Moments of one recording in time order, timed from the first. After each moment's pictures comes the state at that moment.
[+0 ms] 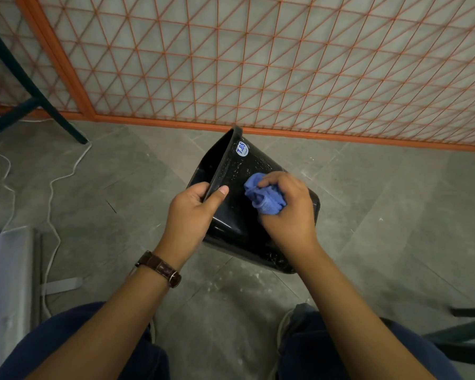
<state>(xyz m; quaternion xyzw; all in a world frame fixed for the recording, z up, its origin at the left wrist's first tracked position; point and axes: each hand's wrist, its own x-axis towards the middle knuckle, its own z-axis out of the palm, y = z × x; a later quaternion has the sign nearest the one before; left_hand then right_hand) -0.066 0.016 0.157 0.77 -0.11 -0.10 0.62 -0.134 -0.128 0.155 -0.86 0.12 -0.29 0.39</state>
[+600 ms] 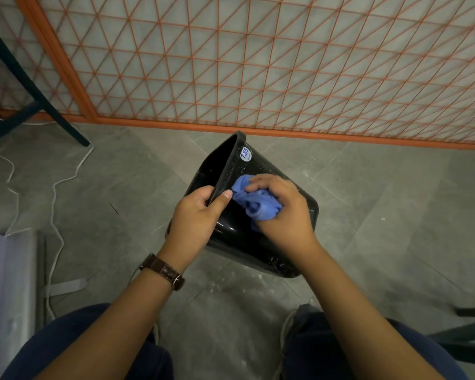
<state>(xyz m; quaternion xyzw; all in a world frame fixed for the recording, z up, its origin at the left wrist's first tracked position) -0.066 0.018 0.150 0.79 -0.12 -0.12 0.59 -0.131 -0.123 0.150 -0.84 0.07 -0.27 0.46</state>
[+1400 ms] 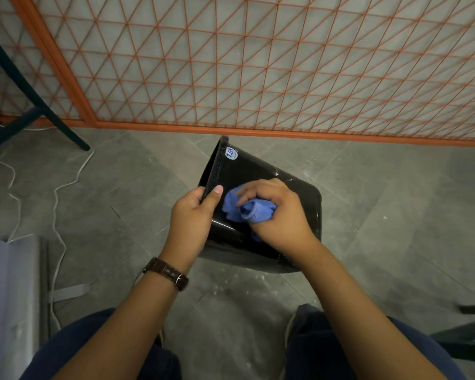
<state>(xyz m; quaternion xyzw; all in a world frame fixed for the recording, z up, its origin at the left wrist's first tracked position) -0.060 0.018 0.154 0.74 -0.07 -0.10 0.66 -0.123 -0.117 0.163 -0.87 0.00 -0.24 0.44</state>
